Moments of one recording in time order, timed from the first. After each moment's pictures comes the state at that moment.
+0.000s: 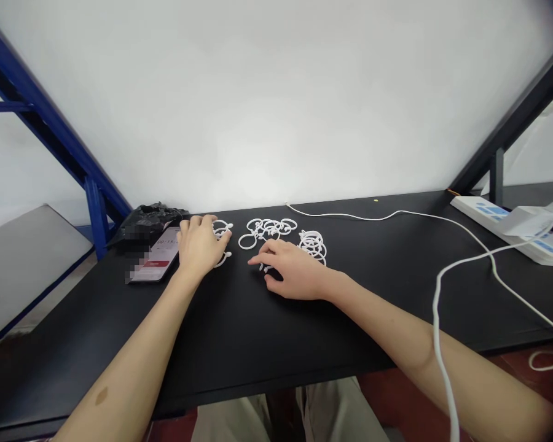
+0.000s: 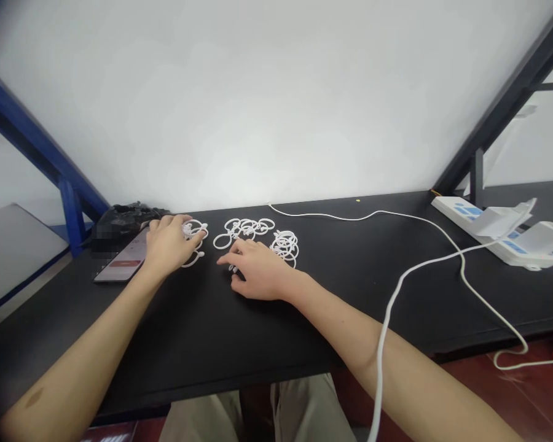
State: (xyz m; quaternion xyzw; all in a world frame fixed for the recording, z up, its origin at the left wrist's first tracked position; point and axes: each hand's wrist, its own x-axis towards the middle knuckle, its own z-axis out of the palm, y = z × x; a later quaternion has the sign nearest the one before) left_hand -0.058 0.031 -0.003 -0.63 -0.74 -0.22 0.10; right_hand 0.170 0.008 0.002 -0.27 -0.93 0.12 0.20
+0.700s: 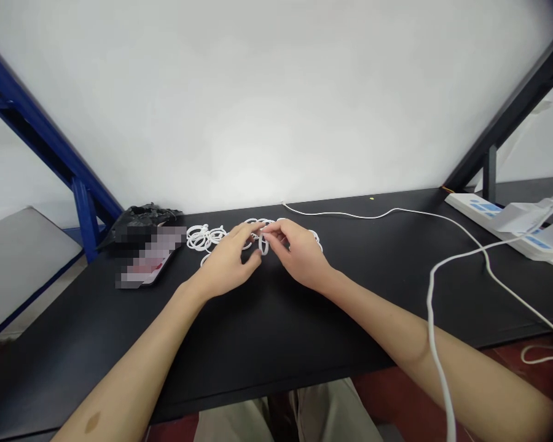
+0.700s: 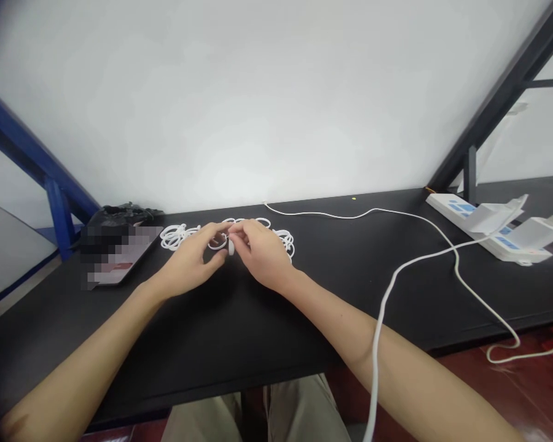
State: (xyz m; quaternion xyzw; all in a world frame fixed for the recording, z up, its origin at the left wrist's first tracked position) left_hand -0.016 0.002 0.009 -0.83 -0.46 -0.31 -0.12; right_hand 0.166 0.014 0.001 -0.37 -0.80 0.17 0.44
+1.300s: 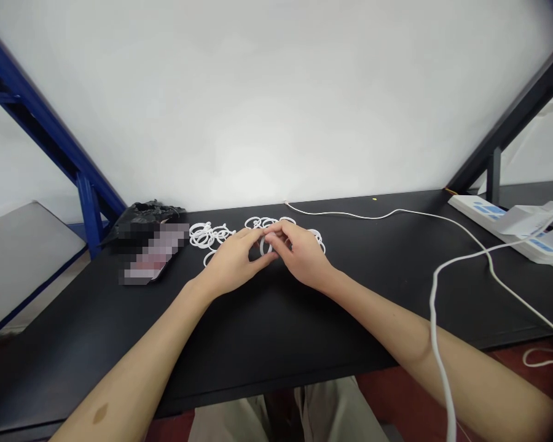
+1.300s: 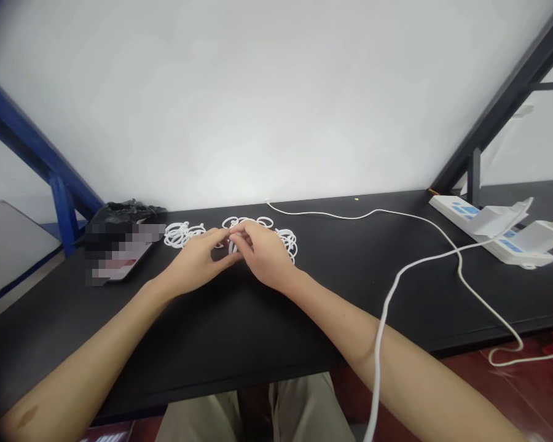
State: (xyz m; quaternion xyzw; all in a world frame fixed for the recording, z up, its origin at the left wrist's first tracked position) left_hand -0.013 0.002 0.005 -0.83 -0.48 -0.28 -0.10; right_hand 0.165 0.014 0.003 -0.37 -0.78 0.25 0.43
